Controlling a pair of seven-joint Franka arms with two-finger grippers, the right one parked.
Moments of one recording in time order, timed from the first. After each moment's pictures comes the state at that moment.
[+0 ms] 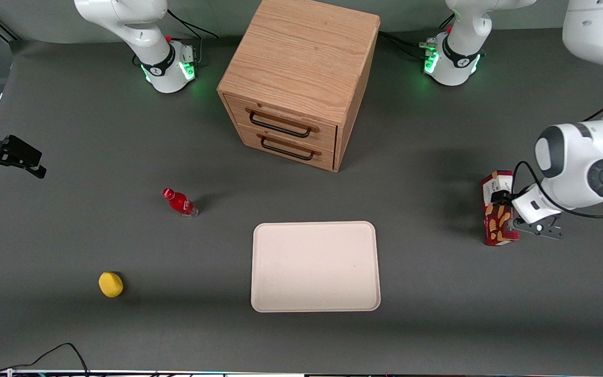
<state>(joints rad) 0.02 0.36 0.07 -2.08 0.02 2.35 0.35</state>
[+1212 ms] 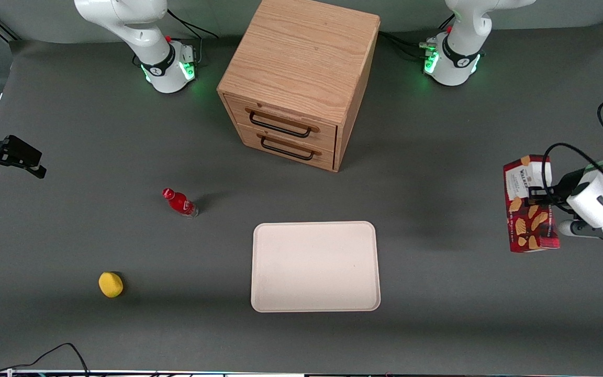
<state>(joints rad) 0.04 0.26 -0.06 -1.52 -0.09 1.68 0.01</state>
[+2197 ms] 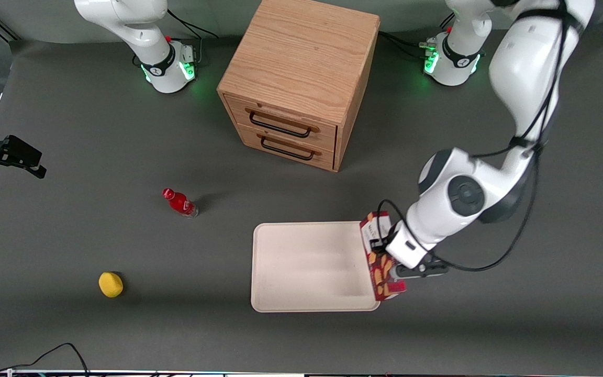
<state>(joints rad) -0.02 0.77 -0.51 -1.45 0.24 2.39 -0.61</state>
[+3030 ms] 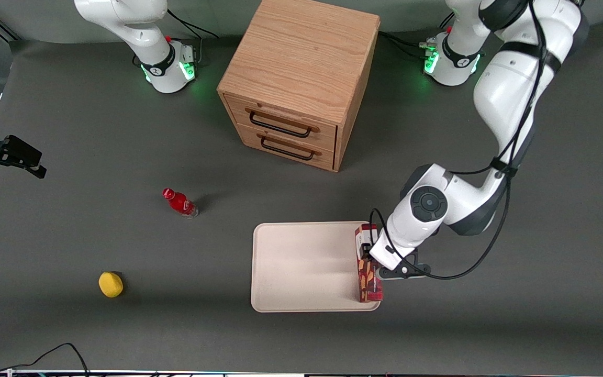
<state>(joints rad) -0.03 0.76 -0.52 -1.42 0.39 2.20 -0.73</state>
